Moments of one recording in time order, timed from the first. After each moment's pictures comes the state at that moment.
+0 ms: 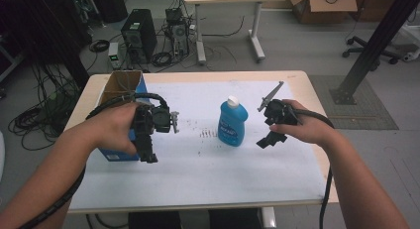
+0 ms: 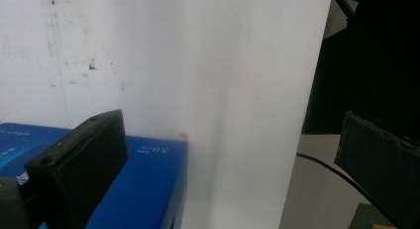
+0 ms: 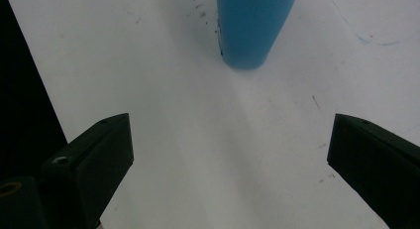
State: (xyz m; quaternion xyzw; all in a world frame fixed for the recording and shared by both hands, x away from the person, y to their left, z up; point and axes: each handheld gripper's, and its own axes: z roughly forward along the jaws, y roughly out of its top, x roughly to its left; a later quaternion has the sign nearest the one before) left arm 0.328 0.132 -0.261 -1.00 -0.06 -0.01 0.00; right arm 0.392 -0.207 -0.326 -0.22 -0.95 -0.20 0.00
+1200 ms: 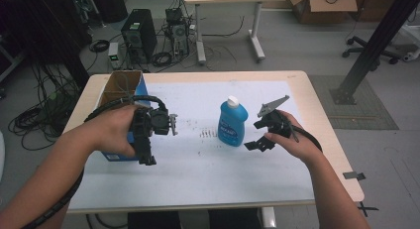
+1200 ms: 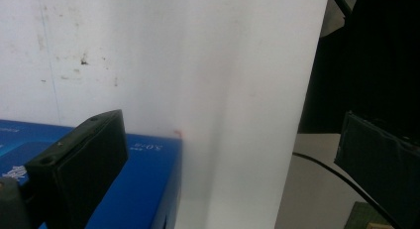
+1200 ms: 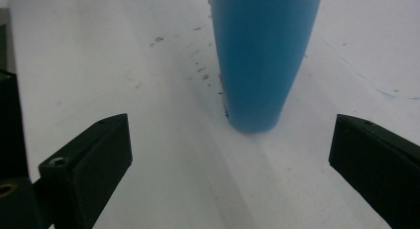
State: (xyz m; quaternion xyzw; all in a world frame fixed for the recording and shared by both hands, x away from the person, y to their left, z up) left arm 0.326 0.135 -0.265 -1.00 -0.06 -0.01 0.01; right arm 0.390 -0.209 -0.376 -0.24 -0.90 -0.36 -0.01
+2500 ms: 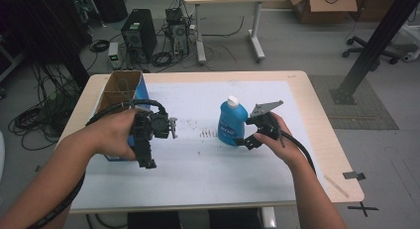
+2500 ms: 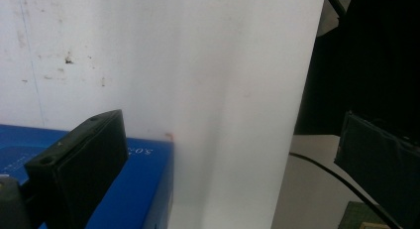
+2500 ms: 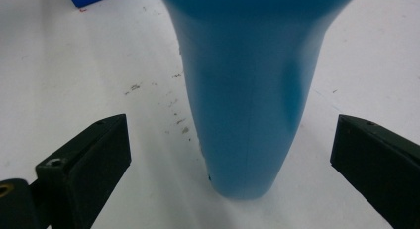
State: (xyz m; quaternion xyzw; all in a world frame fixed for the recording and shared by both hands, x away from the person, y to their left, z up) left arm 0.325 0.137 -0.277 -1.00 -0.07 0.00 0.01; right arm 0.400 -0.188 -0.401 -0.24 -0.87 -0.43 -0.06
